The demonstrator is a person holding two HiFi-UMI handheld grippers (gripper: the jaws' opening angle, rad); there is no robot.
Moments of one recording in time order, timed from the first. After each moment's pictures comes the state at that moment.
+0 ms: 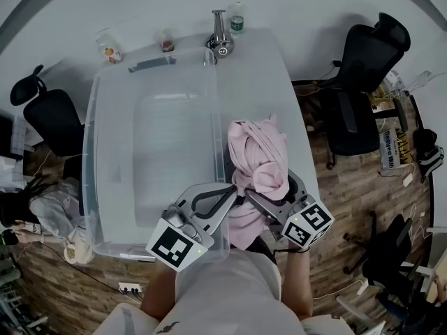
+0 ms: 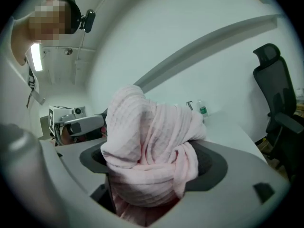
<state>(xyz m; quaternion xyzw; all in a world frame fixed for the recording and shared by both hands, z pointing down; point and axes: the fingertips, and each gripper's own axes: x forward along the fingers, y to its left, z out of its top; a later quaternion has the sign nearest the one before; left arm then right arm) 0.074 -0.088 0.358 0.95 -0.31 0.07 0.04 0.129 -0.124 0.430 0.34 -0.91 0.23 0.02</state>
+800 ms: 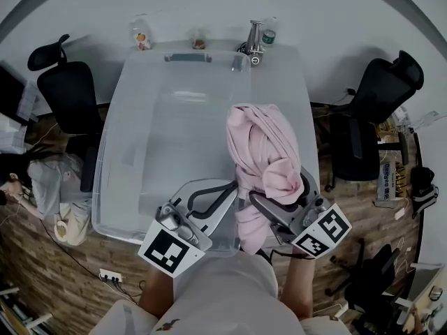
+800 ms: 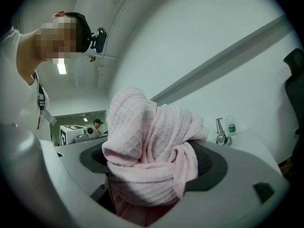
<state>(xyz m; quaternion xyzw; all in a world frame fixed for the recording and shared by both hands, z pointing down) 0.012 -0.074 0.304 0.92 -0.38 0.05 -0.04 0.060 -0.112 0.319 0.24 -0.96 0.16 -0.03</state>
